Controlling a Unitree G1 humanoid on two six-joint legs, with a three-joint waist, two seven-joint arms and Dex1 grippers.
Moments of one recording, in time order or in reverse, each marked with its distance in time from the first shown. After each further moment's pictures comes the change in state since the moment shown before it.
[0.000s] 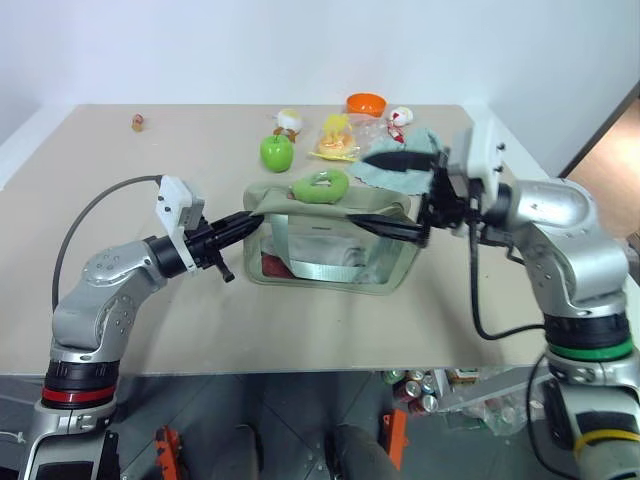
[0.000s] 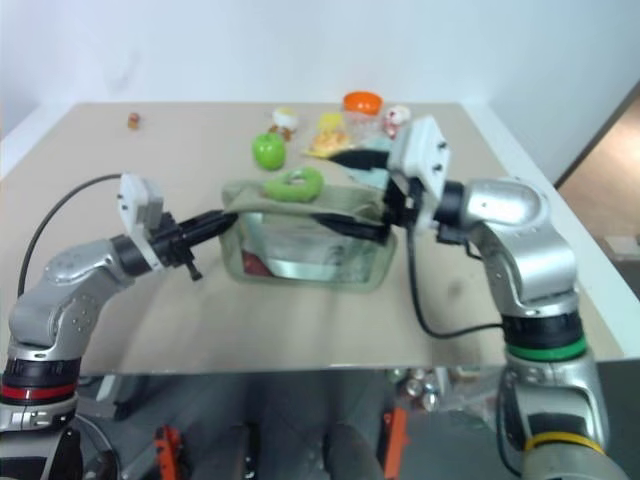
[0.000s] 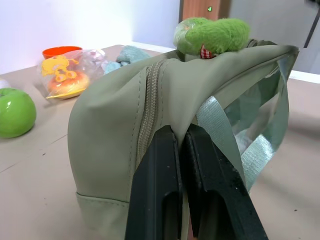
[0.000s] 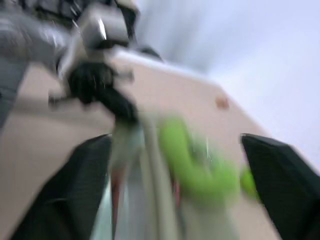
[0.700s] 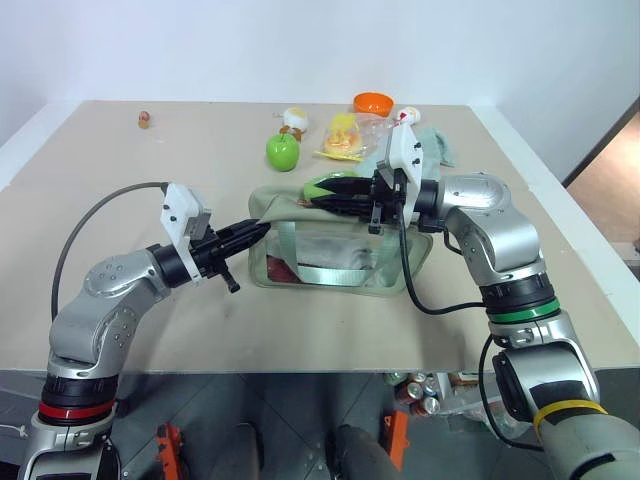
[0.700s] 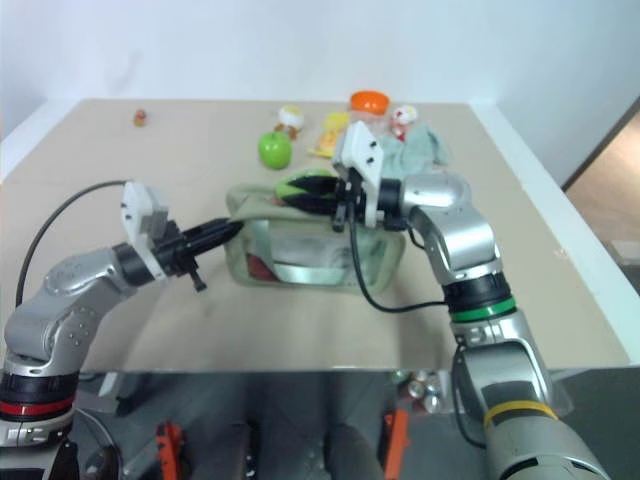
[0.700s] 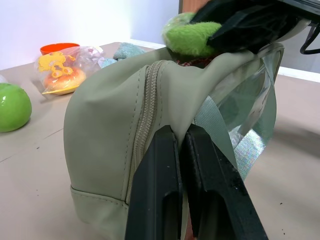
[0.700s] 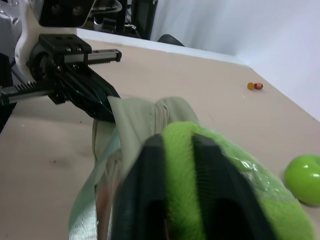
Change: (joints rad) left arm 0.054 -0.001 -0.005 -0.110 -0.023 0.040 0.048; right arm -0.091 0.098 0.104 0.331 -0.110 -0.067 0.084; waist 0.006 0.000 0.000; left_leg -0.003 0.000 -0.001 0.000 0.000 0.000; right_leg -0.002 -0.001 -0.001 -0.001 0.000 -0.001
